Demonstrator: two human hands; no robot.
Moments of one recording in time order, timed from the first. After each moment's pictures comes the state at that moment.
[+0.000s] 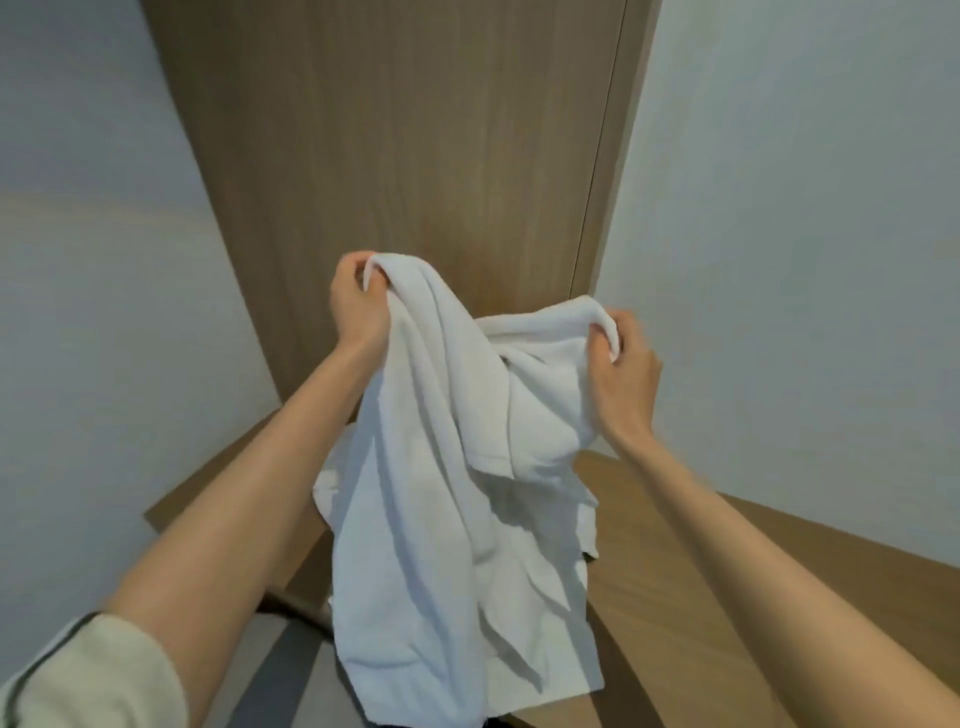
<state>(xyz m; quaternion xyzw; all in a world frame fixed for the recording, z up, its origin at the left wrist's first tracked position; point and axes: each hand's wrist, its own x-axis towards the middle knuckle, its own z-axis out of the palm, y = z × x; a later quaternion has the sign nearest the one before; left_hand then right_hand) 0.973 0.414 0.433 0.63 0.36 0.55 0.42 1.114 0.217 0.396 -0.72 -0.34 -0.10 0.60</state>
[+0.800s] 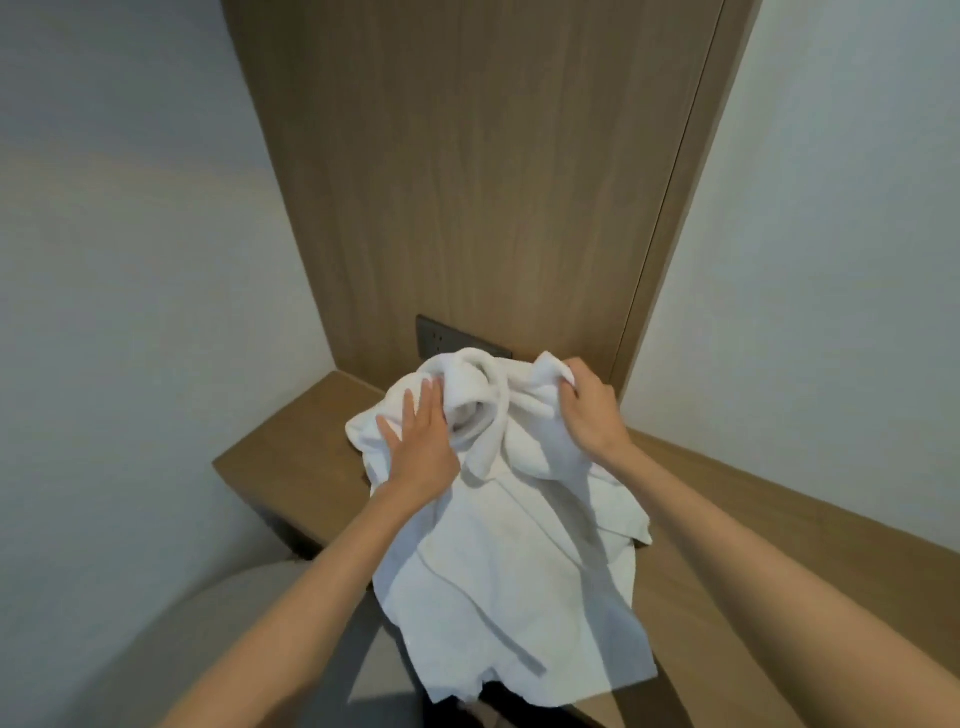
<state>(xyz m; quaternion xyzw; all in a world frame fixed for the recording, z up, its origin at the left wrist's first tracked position) 0.919 0.358 0.283 0.86 0.47 0.09 0.18 1.096 0.267 0.320 -0.79 -0.45 0.11 0.39</state>
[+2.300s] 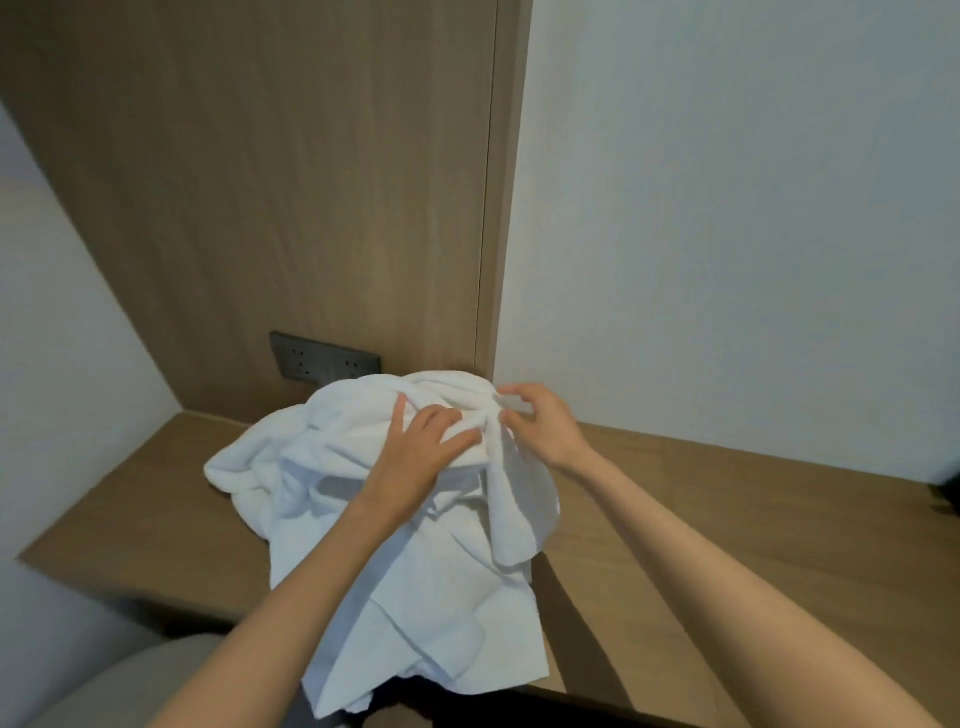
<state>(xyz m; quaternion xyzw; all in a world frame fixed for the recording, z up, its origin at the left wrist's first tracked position) 0.981 0.297 0.287 0.97 0.07 0.22 -0.06 1.125 0.172 0.314 -0.84 -0.40 0.11 0.35</state>
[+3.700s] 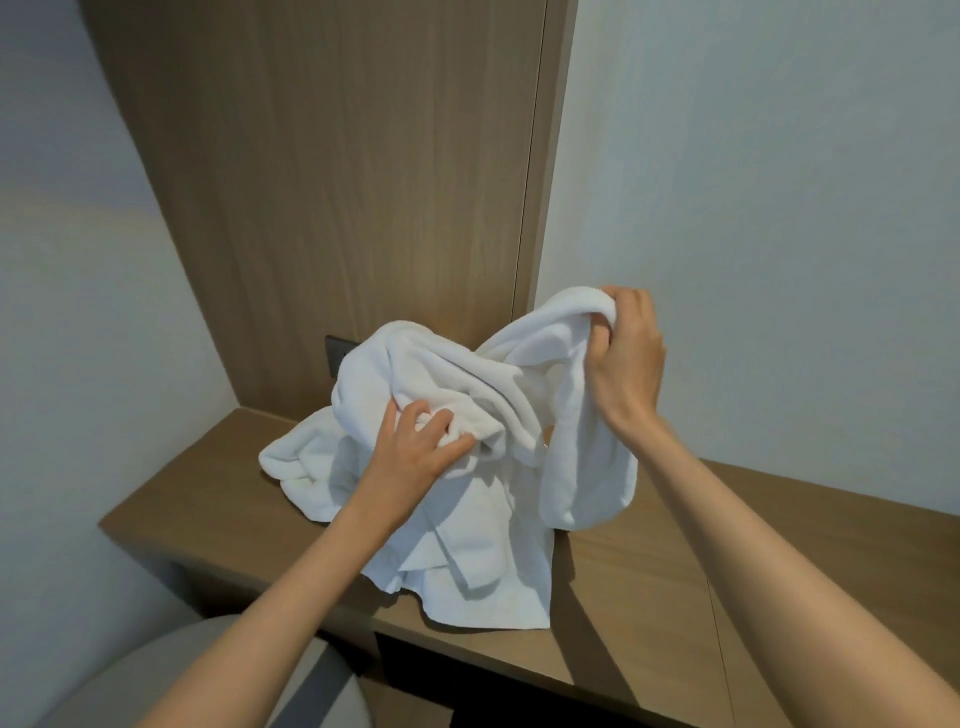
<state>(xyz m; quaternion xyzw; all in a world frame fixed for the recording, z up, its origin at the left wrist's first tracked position) 0.927 0.295 0.310 0.90 0.04 0.40 -0.19 1.094 0.150 0.412 -0.78 -0.32 -0.23 0.48</state>
